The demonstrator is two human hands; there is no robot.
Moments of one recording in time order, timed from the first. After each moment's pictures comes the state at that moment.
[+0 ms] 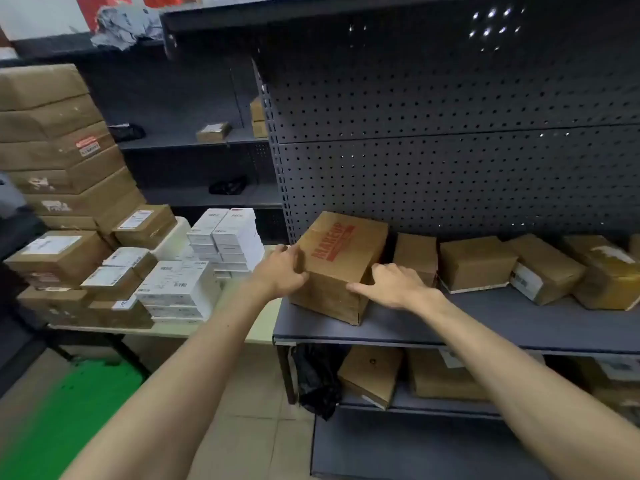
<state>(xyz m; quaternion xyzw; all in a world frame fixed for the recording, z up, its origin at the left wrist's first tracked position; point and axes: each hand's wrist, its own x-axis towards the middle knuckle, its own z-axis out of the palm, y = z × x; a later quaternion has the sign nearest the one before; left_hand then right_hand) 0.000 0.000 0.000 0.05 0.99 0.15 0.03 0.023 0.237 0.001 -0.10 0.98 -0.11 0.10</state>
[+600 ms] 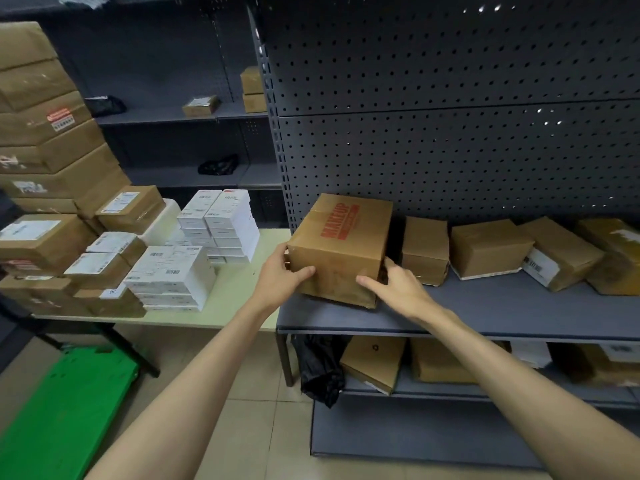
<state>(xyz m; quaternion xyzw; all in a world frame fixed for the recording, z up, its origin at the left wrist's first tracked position) 0.001 -0.020 -0.059 -0.03 0.84 0.54 -0.01 0.018 0.232 -0.059 -0.02 0.92 -0.37 0.08</state>
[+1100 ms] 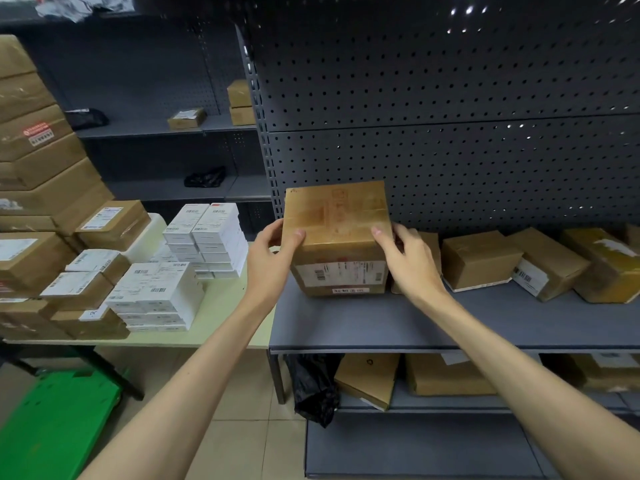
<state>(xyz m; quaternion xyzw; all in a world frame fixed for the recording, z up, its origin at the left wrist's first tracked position) -0.003 0.003 0.000 0.00 0.76 0.63 -0.16 0.007 0.231 0.003 0.02 0.87 -0.48 -0.12</state>
